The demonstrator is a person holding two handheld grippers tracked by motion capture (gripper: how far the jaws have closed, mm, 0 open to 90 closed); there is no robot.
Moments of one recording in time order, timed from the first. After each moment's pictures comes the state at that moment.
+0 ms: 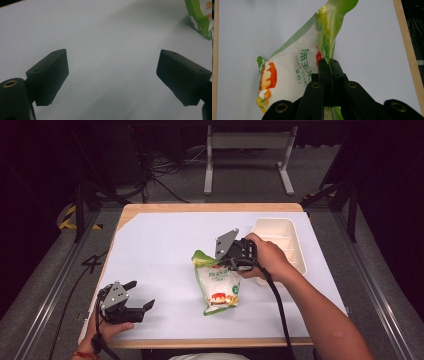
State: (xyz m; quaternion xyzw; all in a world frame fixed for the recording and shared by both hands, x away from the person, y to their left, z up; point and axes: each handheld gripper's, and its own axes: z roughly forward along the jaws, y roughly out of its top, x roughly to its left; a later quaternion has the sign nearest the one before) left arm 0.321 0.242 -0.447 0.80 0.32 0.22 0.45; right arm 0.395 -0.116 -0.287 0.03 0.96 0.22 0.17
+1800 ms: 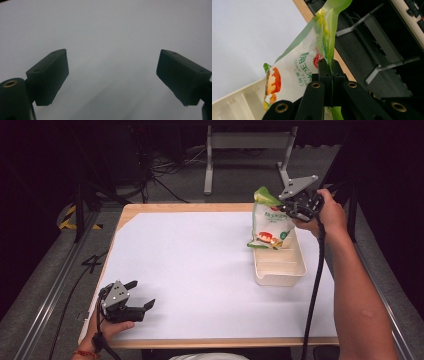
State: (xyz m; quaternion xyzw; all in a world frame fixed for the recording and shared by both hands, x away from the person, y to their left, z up) left arm 0.325 0.241 -0.449 0.81 0.32 0.21 0.45; right arm 0.469 -0.261 -0.220 0.21 0.88 0.23 0.35
